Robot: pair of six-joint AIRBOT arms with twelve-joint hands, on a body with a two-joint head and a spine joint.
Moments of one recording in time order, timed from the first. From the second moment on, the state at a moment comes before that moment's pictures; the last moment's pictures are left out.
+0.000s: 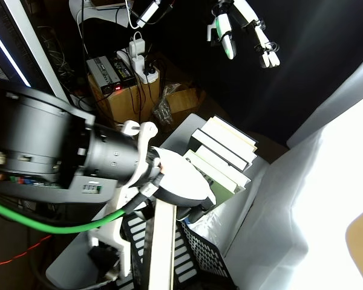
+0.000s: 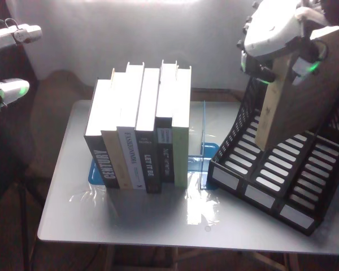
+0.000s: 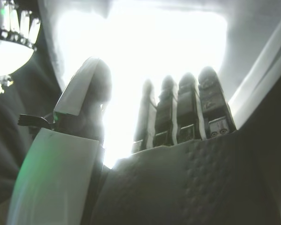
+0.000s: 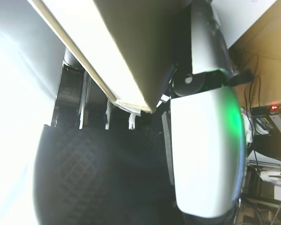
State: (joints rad) left arm 0.75 -0.97 1.43 -0.13 -0.99 0.04; right arm 0.08 -1.39 1.68 -2.64 0.49 1.05
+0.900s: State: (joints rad) left arm 0.76 -1.01 1.46 -0.13 -1.02 0.04; right arm 0.06 -1.49 1.76 -2.71 0.47 0.99
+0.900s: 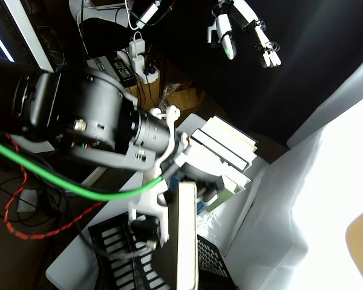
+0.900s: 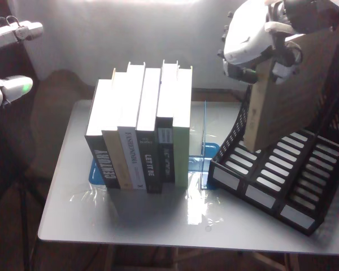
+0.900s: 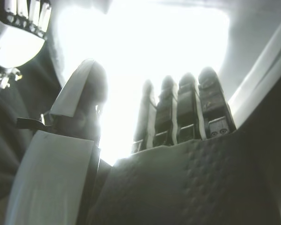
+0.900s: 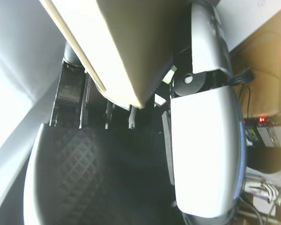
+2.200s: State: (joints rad) left arm 0.76 -1.05 1.50 -0.11 -1.05 0.04; right arm -0.03 -1.53 1.88 -2.81 0.39 1.03
